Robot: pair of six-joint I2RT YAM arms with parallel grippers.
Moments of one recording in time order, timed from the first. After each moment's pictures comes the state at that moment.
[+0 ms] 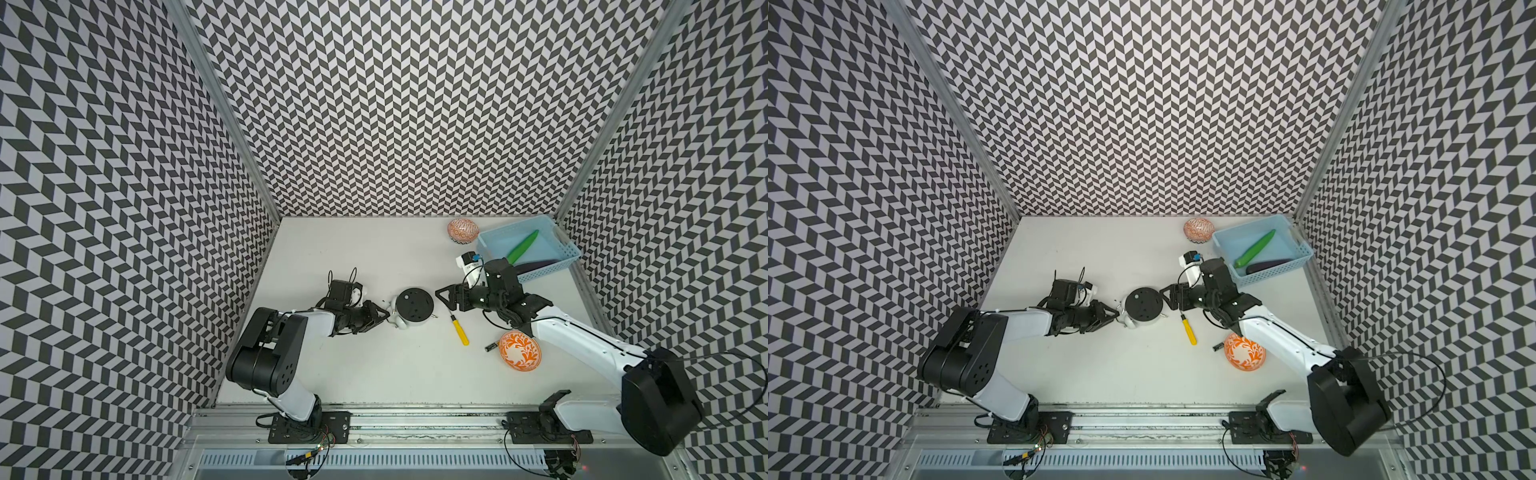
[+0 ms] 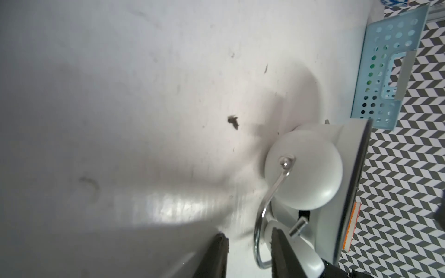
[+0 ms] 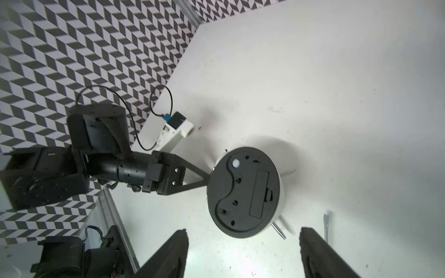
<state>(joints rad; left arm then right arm) -0.25 1.64 0.59 0.14 0.68 -0.72 0.52 1.32 0.78 -0.08 -0.38 0.39</state>
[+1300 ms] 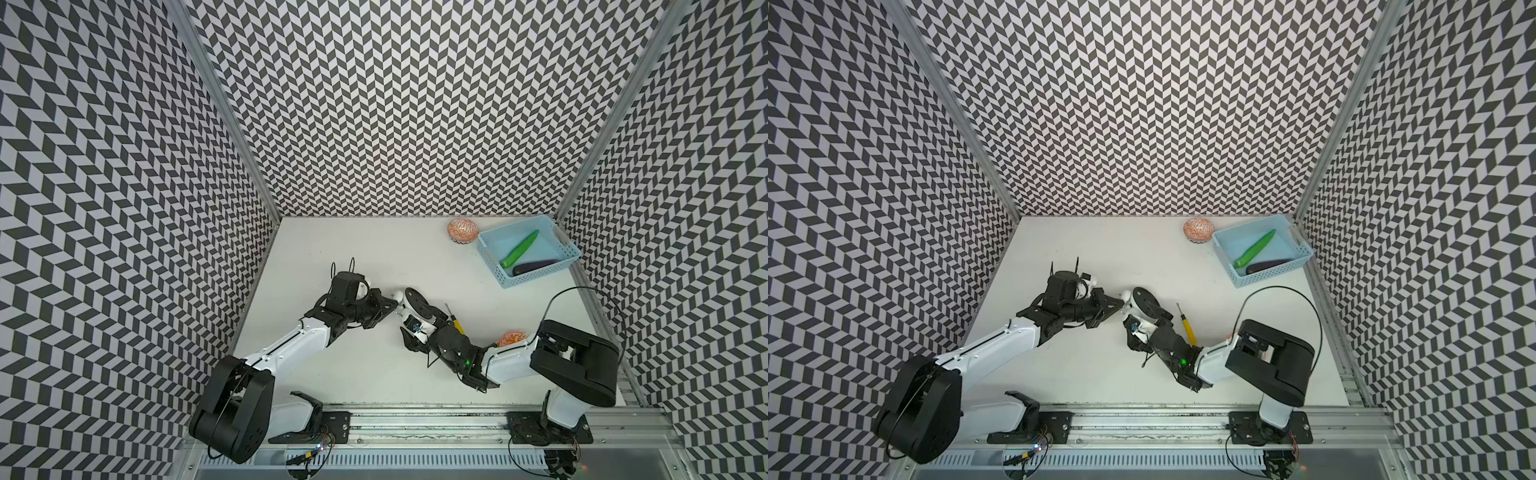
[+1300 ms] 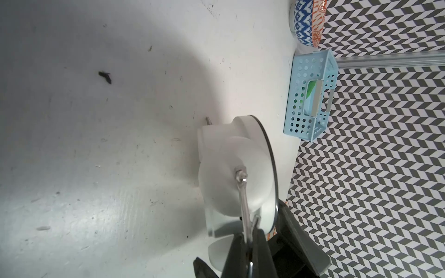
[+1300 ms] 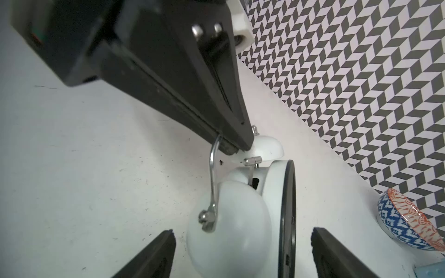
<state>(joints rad) -0.40 1.26 0.64 -0.03 0.56 -1.12 1.08 1.74 0.51 0.95 0.43 -0.35</state>
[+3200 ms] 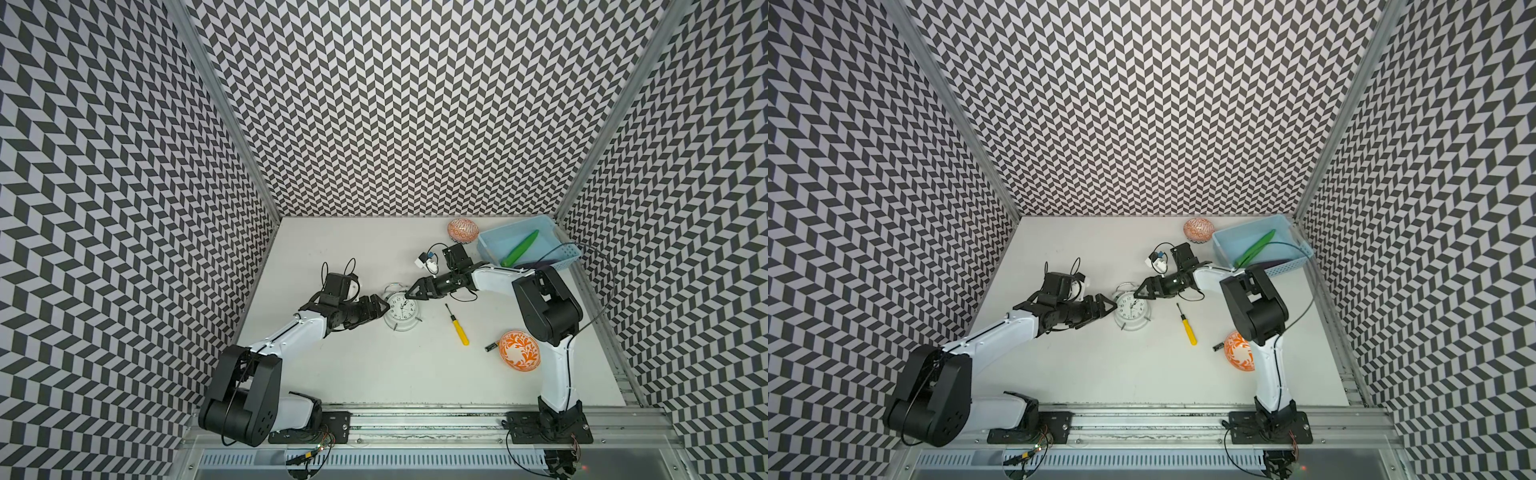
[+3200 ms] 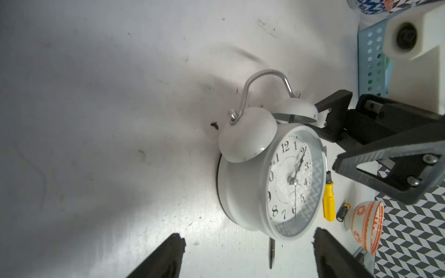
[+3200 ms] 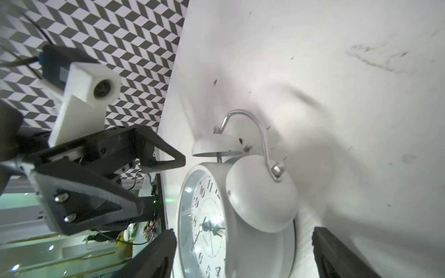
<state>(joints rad) -0.28 1.35 0.66 -0.23 0.47 -0.59 0.47 2.09 1.33 -0.21 -0.88 0.22</state>
